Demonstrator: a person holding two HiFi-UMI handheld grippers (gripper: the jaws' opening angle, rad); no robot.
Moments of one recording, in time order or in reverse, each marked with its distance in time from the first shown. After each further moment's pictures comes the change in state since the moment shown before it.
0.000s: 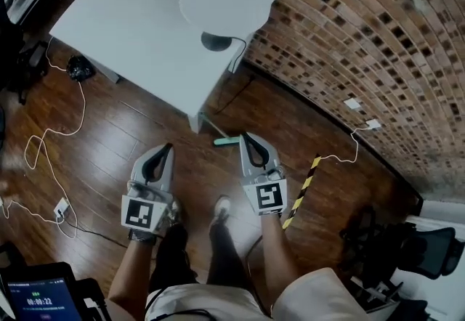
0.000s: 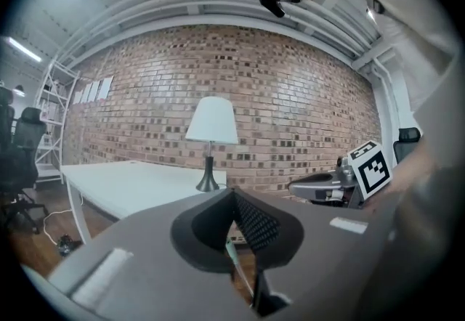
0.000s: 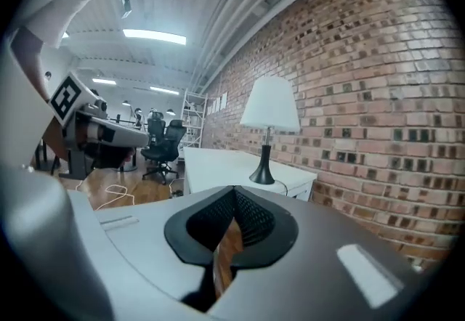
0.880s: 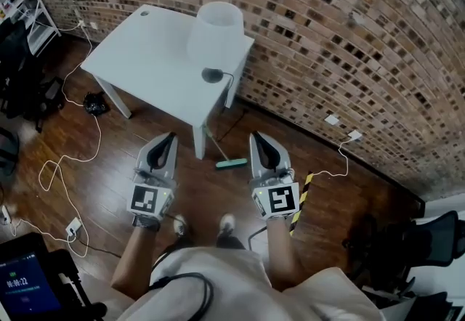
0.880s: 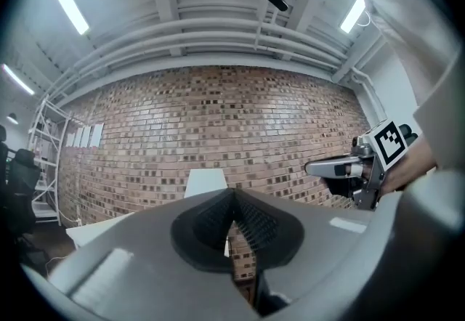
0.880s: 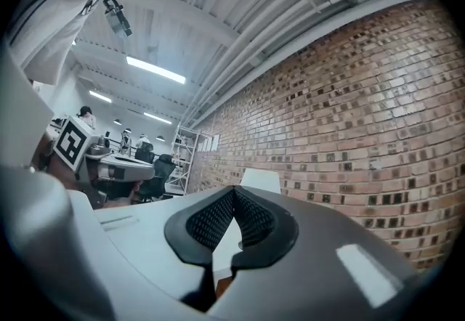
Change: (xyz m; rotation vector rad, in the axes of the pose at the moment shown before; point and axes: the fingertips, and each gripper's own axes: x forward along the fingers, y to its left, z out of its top) left arm -0.081 -0.041 0.181 0.138 -0.221 -0.017; right arm -0.136 0.007 0.216 -0.008 -0.256 -0.096
